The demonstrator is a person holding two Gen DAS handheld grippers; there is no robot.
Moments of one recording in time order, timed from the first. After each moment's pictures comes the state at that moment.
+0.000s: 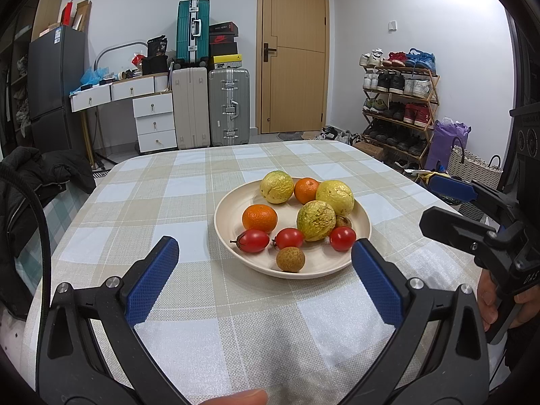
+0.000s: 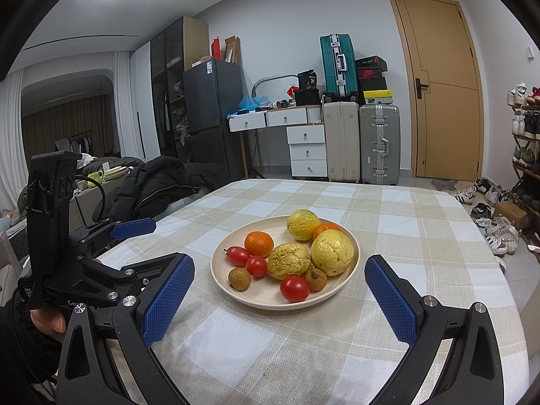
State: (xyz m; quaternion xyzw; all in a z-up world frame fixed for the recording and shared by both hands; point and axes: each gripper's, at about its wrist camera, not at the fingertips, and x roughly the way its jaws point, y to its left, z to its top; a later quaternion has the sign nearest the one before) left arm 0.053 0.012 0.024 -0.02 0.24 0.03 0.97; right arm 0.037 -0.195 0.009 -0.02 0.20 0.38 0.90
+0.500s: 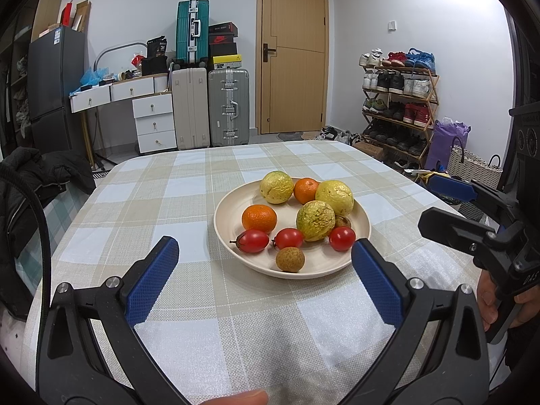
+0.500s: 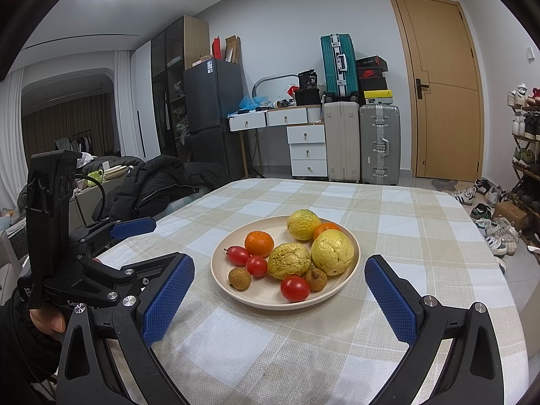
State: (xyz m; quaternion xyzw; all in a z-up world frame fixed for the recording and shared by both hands) left arm 0.053 0.011 0.024 -0.02 0.24 0.02 0.97; right arm 0.037 -0.195 0.009 -0.02 0.20 0.38 0.90
